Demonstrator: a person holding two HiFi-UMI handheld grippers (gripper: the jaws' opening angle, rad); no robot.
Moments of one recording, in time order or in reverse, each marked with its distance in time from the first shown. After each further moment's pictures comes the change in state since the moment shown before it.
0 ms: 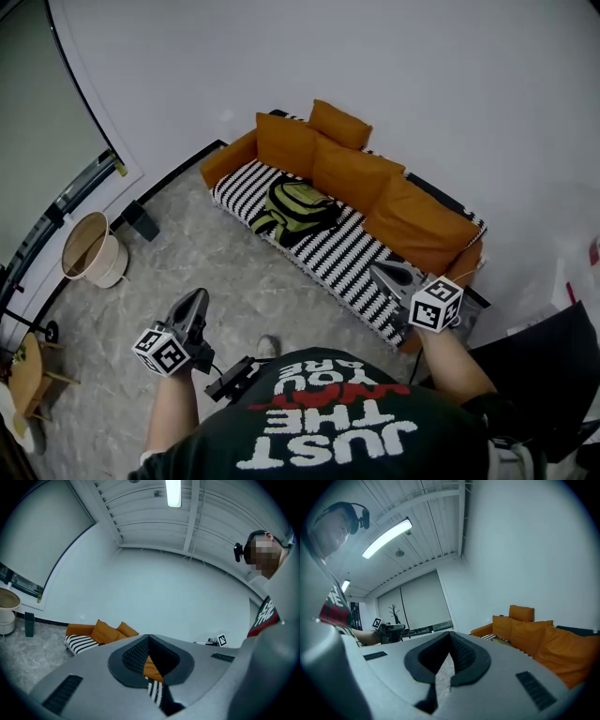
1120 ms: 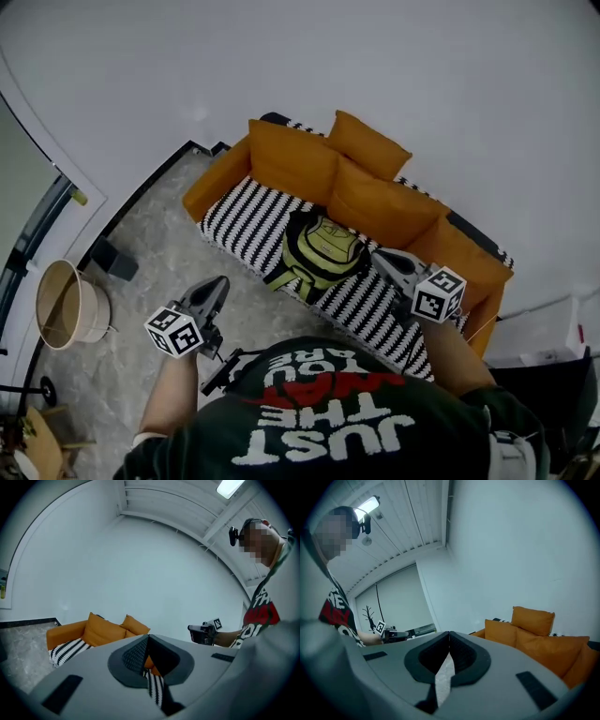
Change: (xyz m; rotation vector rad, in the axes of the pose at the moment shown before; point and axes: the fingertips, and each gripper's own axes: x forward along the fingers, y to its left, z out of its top) left arm 0.312 0.322 0.073 -0.002 0.237 -0.215; right arm 0.361 -0.188 0.092 0.057 0.036 -0.128
